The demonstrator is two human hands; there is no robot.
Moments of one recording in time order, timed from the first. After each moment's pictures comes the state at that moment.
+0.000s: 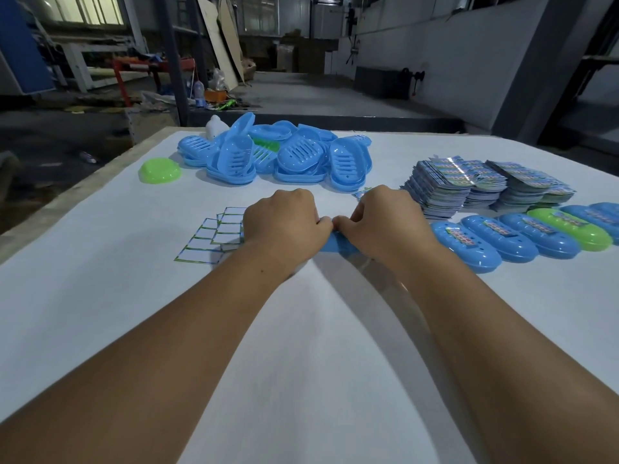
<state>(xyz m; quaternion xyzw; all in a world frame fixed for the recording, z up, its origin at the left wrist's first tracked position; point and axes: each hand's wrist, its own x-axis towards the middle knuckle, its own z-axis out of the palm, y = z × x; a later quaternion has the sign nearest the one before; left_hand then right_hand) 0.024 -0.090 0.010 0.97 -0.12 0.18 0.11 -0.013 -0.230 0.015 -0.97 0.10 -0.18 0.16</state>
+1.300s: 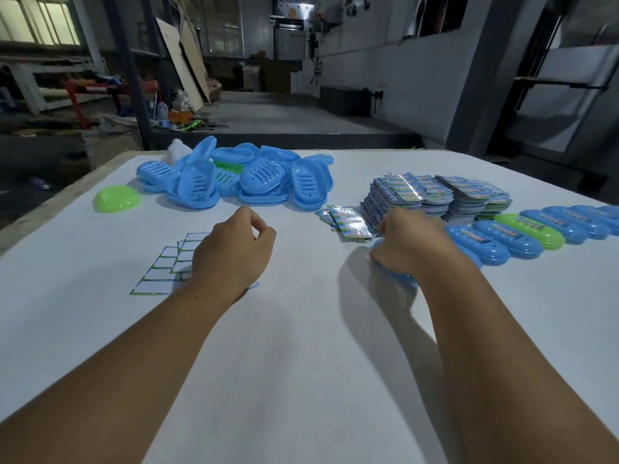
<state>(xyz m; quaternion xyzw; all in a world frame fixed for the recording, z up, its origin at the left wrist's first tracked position) 0.035 -0.073 -0.005 0.94 -0.09 0.15 0.30 -0.046 -0.297 0.034 -0.96 0.24 -0.06 0.09</state>
